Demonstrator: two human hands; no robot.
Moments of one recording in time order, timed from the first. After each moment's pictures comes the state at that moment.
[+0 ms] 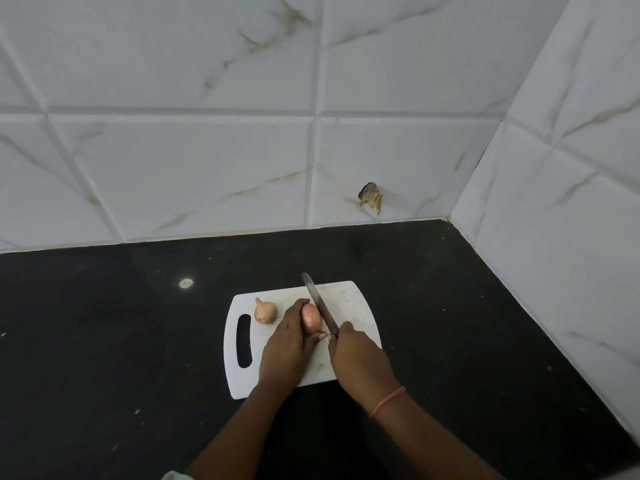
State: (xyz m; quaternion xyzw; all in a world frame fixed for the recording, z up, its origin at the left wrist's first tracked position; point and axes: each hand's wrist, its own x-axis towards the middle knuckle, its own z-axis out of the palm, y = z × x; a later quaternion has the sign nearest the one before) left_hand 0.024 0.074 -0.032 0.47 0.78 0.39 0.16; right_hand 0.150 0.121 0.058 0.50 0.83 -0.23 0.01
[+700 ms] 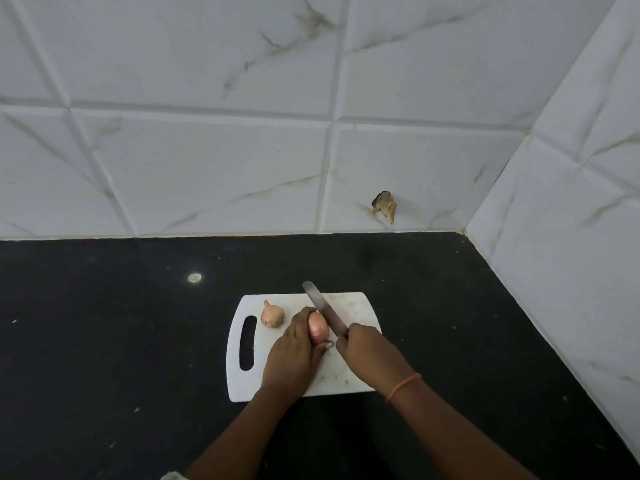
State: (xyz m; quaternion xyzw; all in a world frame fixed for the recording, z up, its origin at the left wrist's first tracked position) left_hand 0.026 0.077 -0.031 0.47 0.80 0.35 0.14; right_hand 0.148 0.151 0.081 0.46 0.85 -0.25 0.07
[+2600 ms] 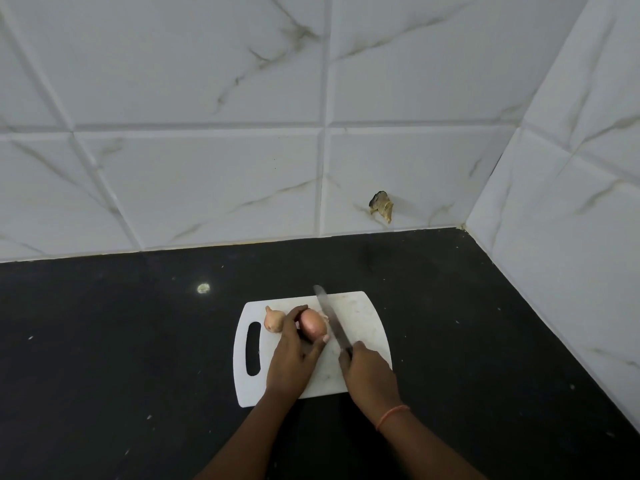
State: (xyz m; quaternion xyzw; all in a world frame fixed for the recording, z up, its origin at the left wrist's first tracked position) left_hand 0.027 0.069 -0.026 0.39 0.75 0.50 0.21; right_hand 0.157 0.134 0.016 0.52 0.82 -0.25 -0.03
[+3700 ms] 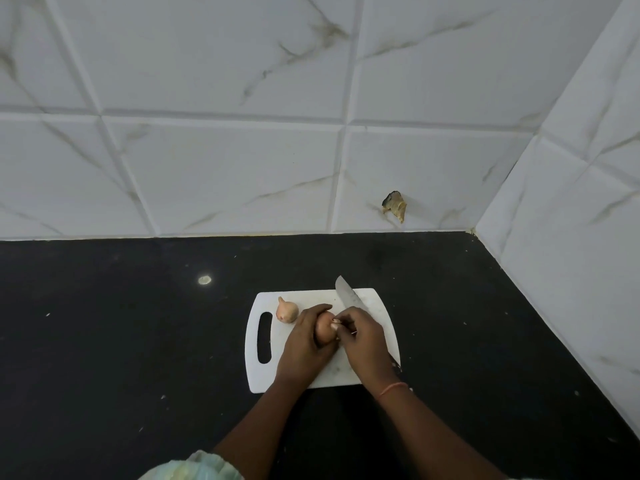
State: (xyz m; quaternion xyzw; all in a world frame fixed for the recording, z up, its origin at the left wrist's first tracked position) left_hand 0.022 0.069 -0.031 0.43 0.72 0.51 0.20; right_hand 0.128 0.152 0.001 0.38 0.79 -0.39 -0.28
